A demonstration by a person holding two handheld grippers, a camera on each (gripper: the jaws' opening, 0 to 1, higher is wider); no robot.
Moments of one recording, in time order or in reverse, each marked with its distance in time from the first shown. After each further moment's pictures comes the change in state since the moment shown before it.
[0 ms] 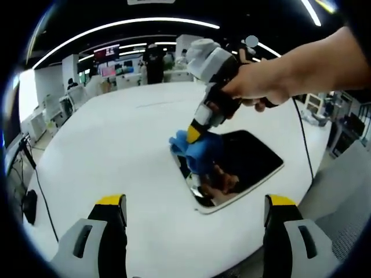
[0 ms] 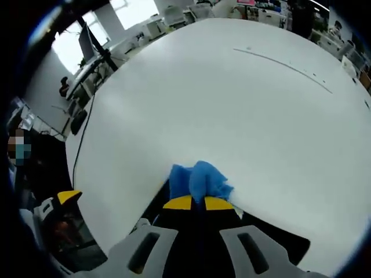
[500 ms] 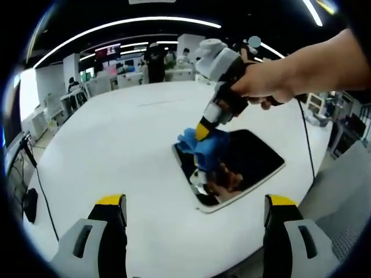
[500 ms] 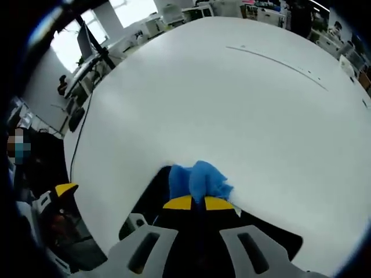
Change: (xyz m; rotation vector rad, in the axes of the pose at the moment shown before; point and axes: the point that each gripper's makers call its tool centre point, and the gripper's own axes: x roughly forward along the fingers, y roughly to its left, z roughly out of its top) left arm -0.001 0.001 -0.001 -0.007 0.003 0.007; right arm -0.006 -0.016 -0.009 0.002 0.012 -0.017
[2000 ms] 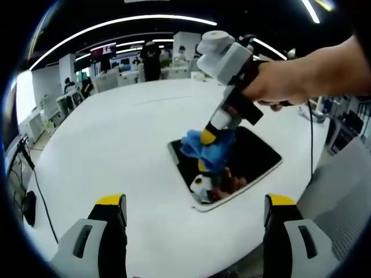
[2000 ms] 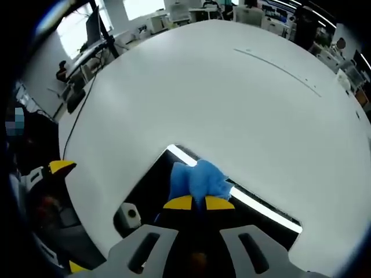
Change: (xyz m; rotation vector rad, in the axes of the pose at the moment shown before) left arm 0.002 -0.005 -0.002 0.014 0.017 -0.023; right arm 0.004 0.006 -0.018 -0.096 -0.009 -0.081
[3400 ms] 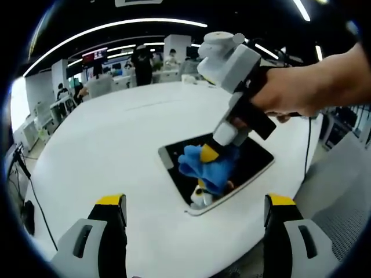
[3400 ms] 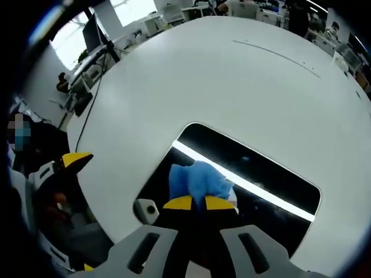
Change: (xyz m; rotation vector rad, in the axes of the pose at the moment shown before) left arm 0.000 -0.011 0.004 0.048 -0.015 -0.051; right arm -0.022 0.036 -0.034 0.093 0.010 0.056
